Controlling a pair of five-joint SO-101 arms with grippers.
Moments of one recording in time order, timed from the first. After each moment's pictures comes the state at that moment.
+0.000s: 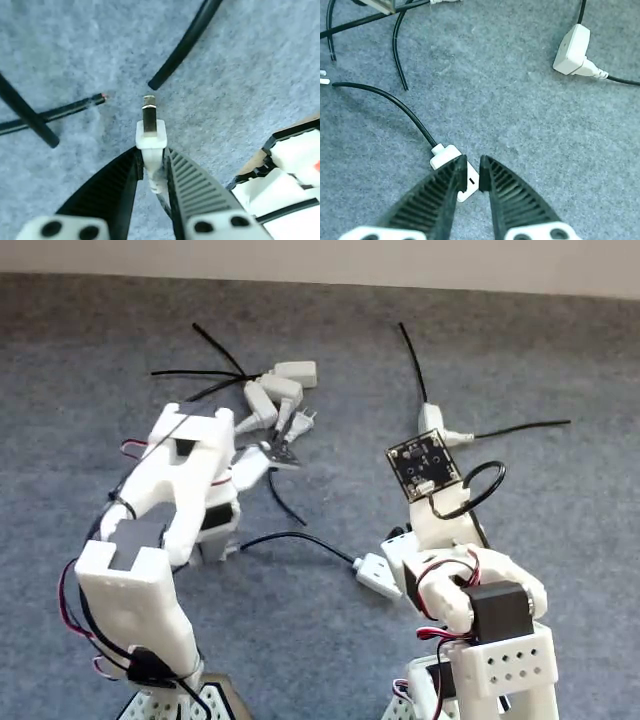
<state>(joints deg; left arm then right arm) -0.4 21.1 9.8 93.9 -54.0 -18.5 -65.7 47.6 77.4 15.3</state>
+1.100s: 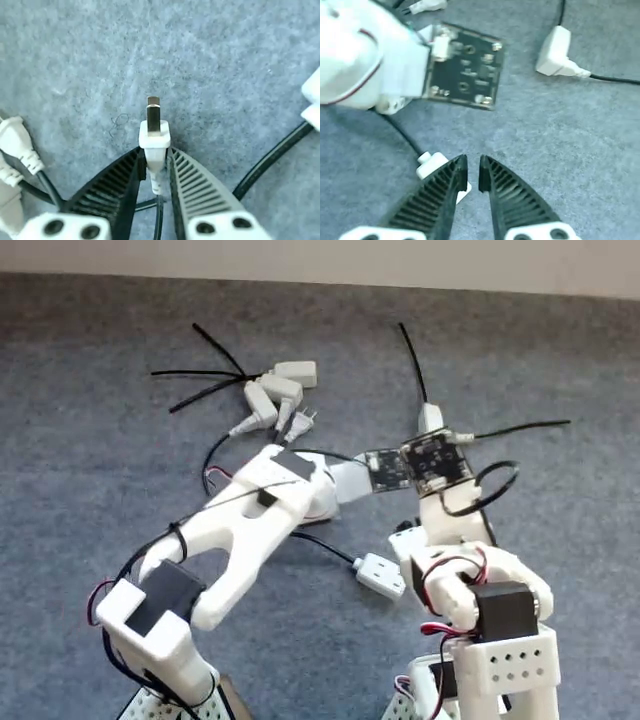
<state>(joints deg) 25.2 8.5 23.9 47.9 -45.4 -13.7 -65.7 47.6 75.0 15.3</state>
